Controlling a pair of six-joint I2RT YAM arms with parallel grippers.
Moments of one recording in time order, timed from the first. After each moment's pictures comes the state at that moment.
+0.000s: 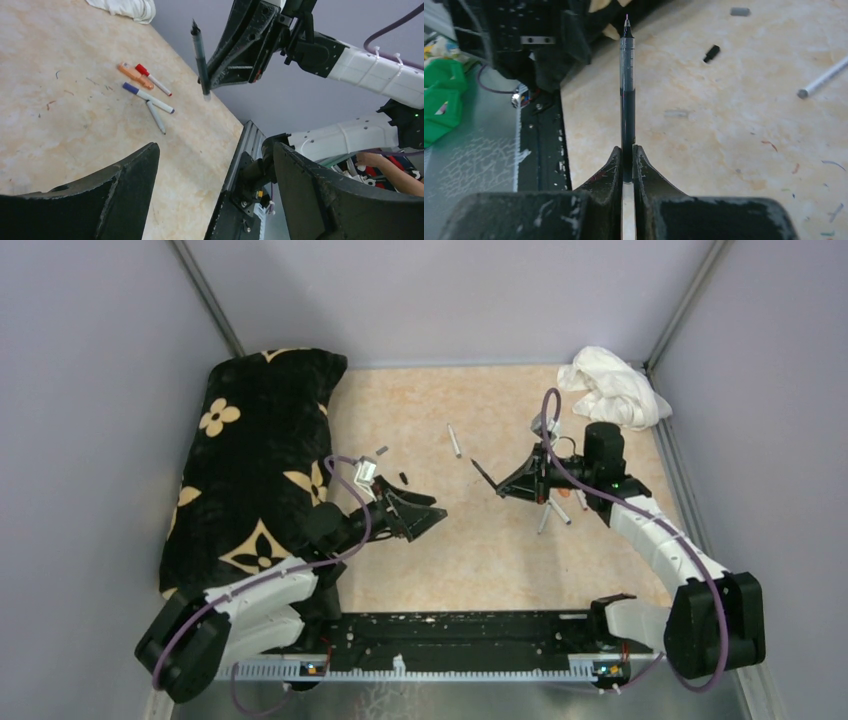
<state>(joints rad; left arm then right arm) -0.68 0.98 0.26 0.88 0.39 -0.81 0.20 1.17 0.74 -0.06 -1.08 -0.05</state>
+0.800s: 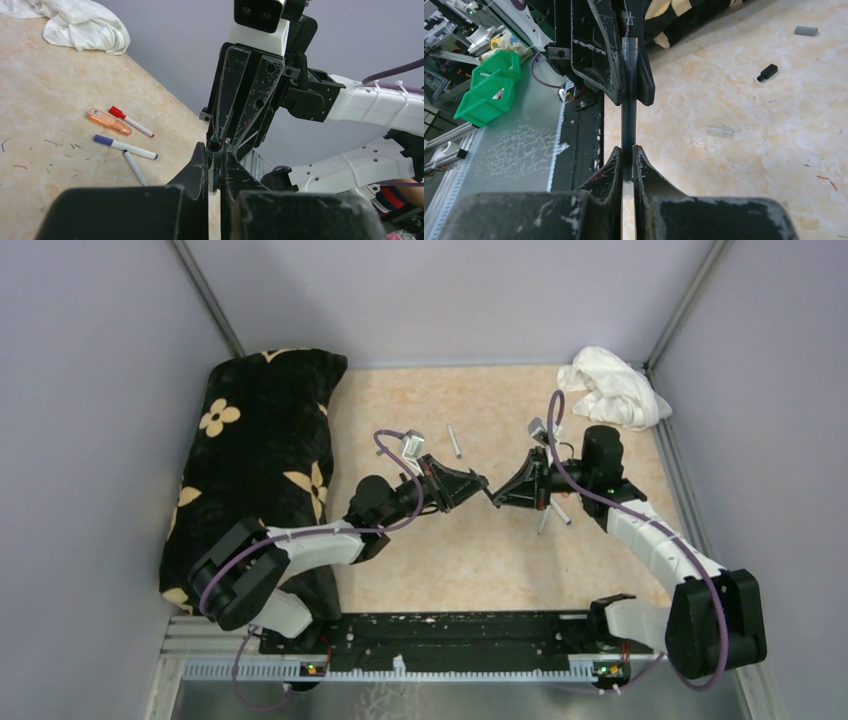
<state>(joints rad) -0.83 1.45 0.57 1.14 0.29 -0.78 0.23 1.16 0.68 0.16 -1.31 0.12</state>
